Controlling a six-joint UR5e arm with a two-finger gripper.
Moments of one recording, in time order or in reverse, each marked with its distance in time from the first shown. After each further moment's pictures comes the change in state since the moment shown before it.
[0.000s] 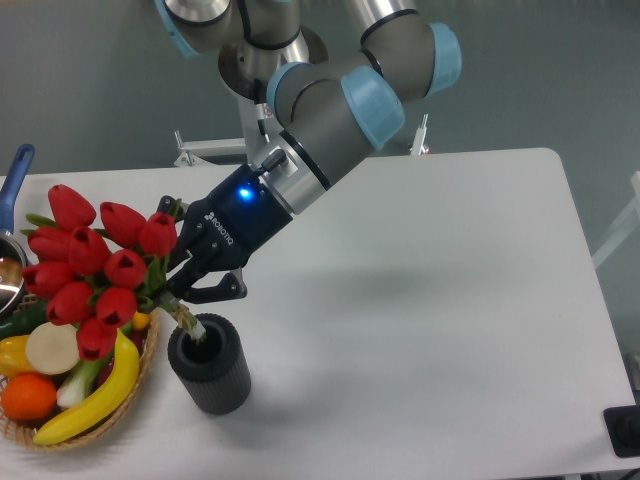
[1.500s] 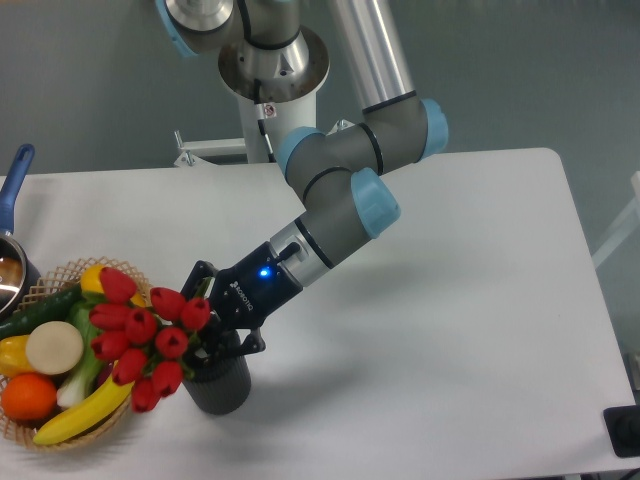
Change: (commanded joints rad) arm 0.015 -0.120 -0.135 0.000 0.006 0.152
